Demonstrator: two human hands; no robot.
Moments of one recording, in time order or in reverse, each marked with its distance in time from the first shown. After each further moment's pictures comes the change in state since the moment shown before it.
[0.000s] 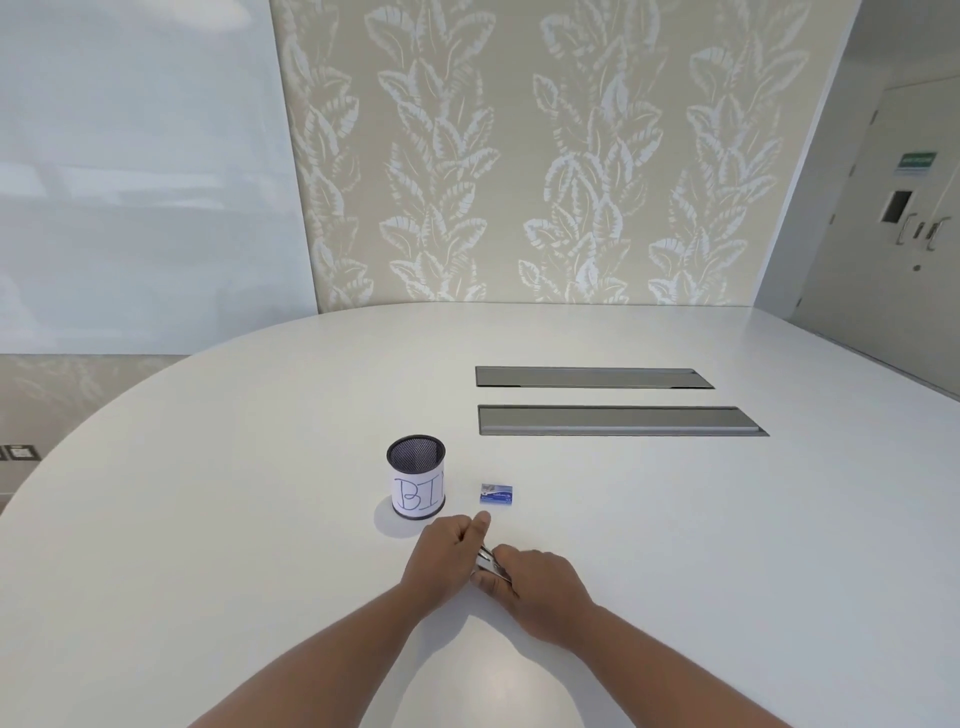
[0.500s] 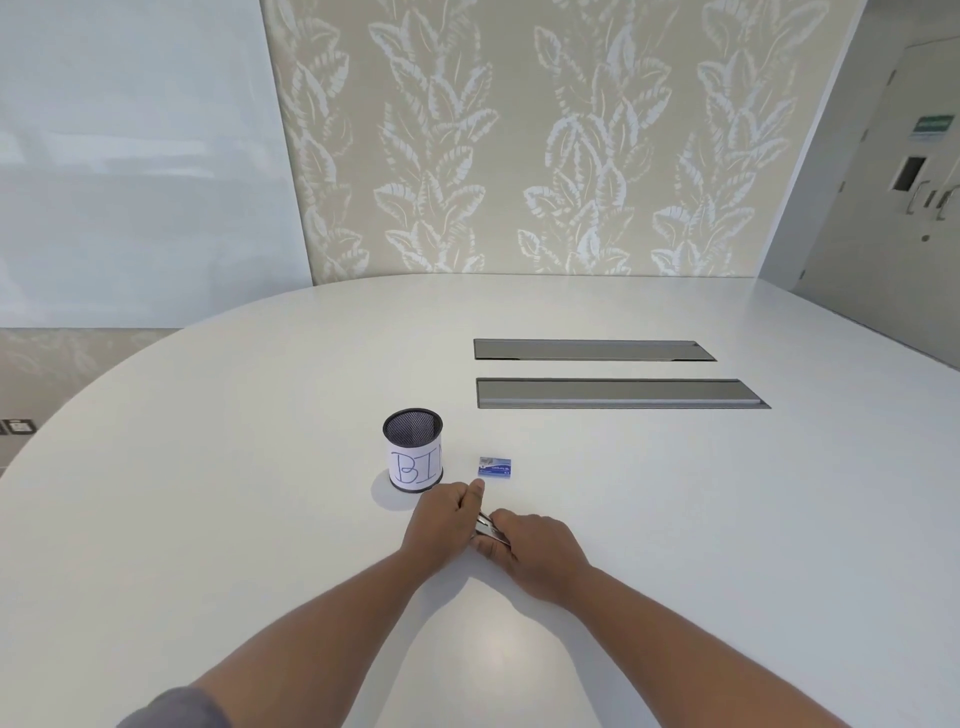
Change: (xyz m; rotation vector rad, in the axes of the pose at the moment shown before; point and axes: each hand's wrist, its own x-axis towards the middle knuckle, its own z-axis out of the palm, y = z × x) left_hand 0.011 -0.001 0.002 0.042 0.037 0.011; right_hand 0.010 0.004 -0.004 0.001 0.000 -0.007
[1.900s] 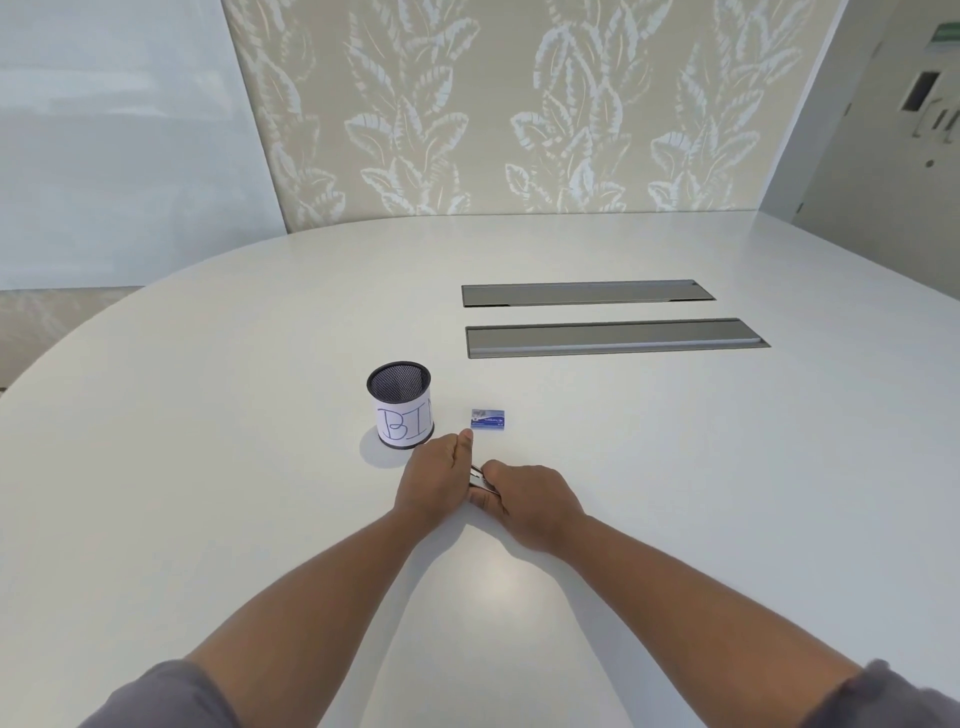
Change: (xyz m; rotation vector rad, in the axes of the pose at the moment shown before) left_hand 0.004 0.001 0.004 0.111 0.044 0.069; right_hand 0.009 0.007 0.012 -0.025 0.040 -0.035
